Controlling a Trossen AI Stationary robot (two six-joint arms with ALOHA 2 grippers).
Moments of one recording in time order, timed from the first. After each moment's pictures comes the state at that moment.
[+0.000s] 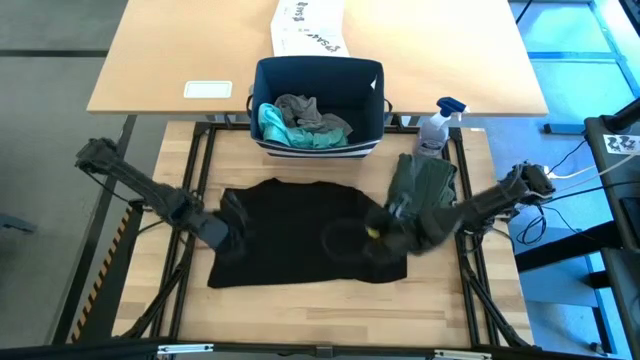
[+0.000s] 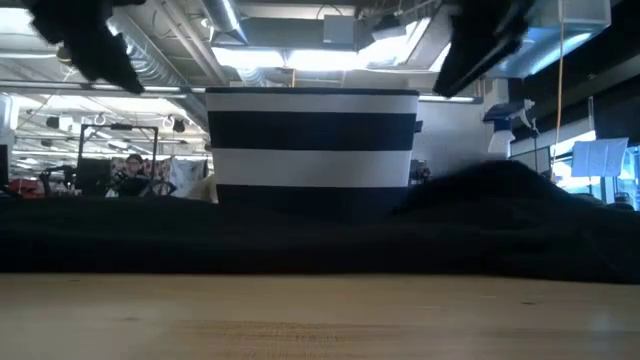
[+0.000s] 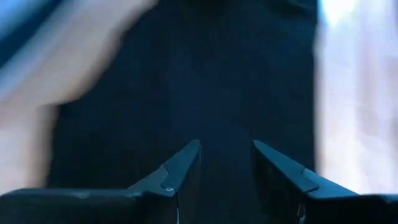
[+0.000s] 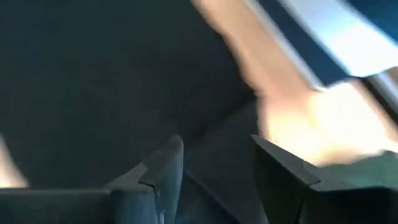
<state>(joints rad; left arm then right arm) -0.51 0.95 0.69 -0.63 -0.47 -0.71 0.43 1.52 1.23 -0.95 0.64 0.77</state>
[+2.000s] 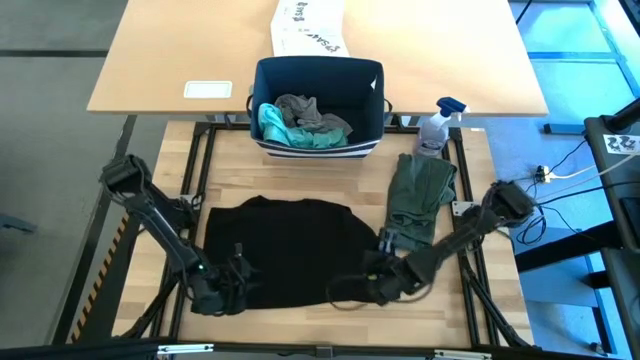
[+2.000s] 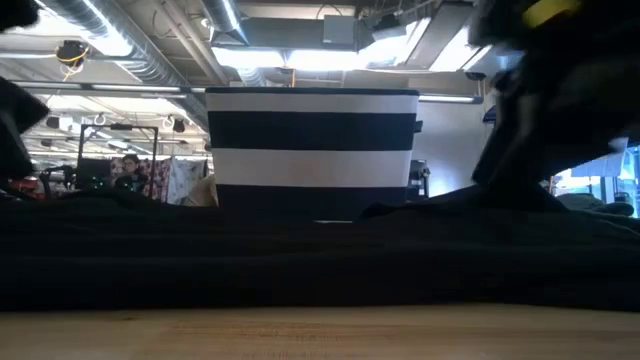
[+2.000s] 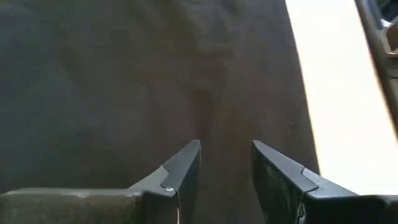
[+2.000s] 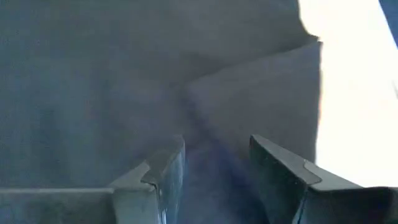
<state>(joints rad) -0.93 1.50 0.61 -0.11 -0.73 -0.99 0.61 1.76 1.06 -0.66 0.66 0.64</state>
